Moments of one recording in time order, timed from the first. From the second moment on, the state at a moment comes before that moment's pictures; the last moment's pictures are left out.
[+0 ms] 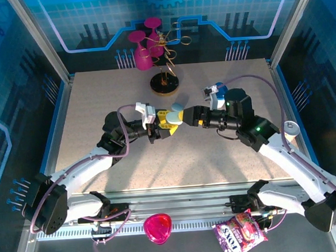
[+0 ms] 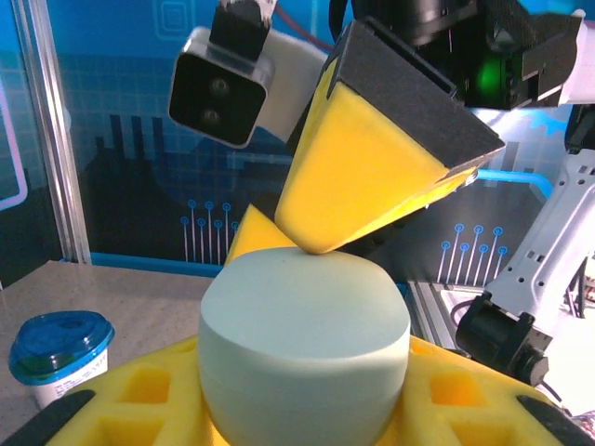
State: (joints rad) left arm -0.53 1.23 0.68 0.74 0.85 -0.17; right arm 0.57 1.04 1.01 -0.30 -0.52 0.81
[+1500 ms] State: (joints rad) left arm -0.52 1.17 0.50 0.43 0.59 0.06; right arm 0.39 1.30 0.71 -0.01 -0.47 0.93
